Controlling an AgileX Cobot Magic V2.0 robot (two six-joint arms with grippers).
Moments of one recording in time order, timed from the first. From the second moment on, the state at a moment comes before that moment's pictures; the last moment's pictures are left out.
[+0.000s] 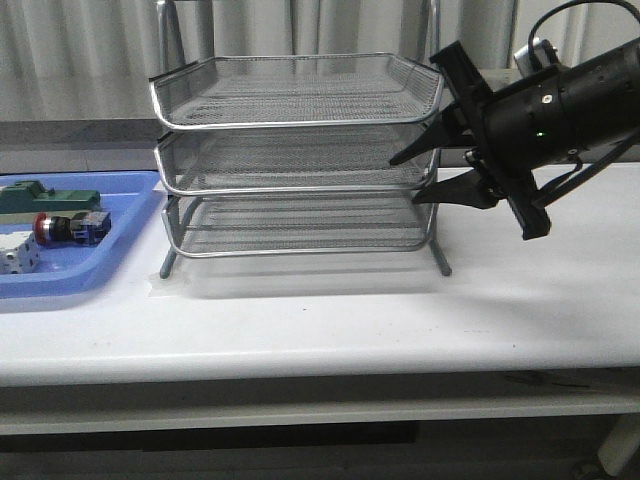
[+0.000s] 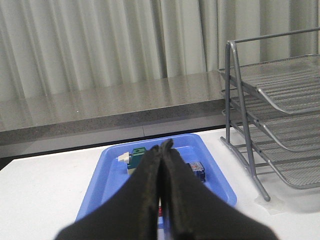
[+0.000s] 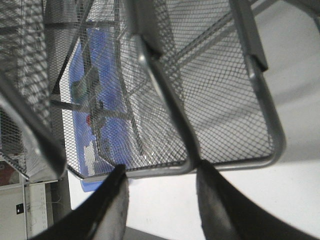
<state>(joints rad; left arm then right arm) -0.03 0.00 0.00 0.07 -0.01 0.05 0.15 1.84 -0.99 1.74 0.61 -0.83</state>
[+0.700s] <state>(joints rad) -0.03 0.00 0.00 0.07 -0.01 0.05 0.15 1.94 -1.08 1.78 0.63 -0.84</state>
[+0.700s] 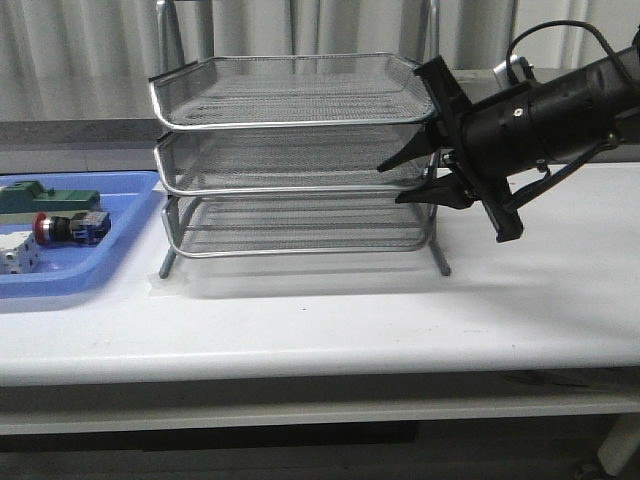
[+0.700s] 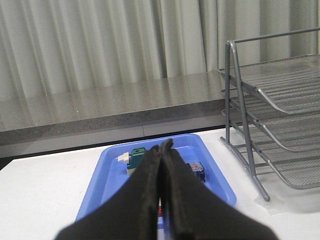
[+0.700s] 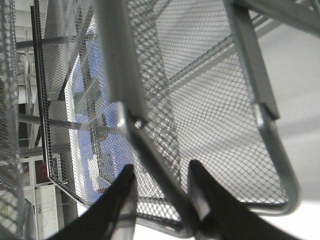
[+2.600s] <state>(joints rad) -0.03 0.00 0.00 0.07 -0.01 0.05 0.15 1.72 -0.68 1.71 0.74 -0.89</state>
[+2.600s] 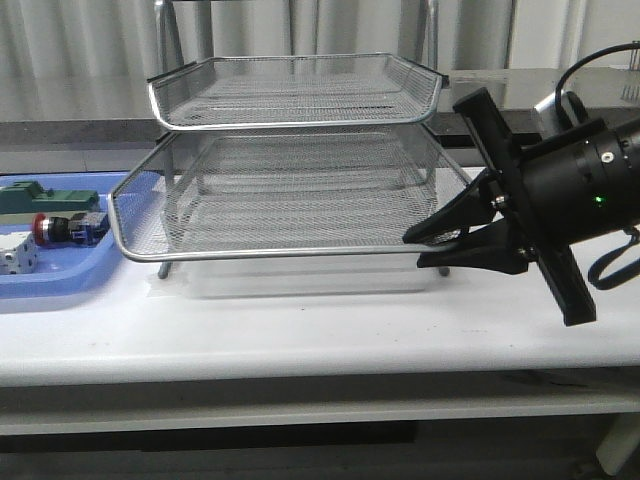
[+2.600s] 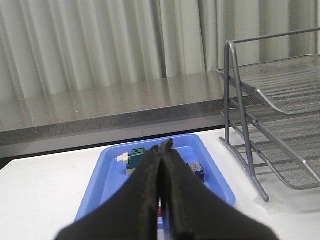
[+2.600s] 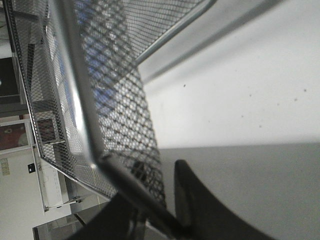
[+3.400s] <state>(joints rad) -0.03 0.00 0.00 0.07 -0.01 0.05 0.15 1.64 -0.61 1.63 0.70 -0.95</state>
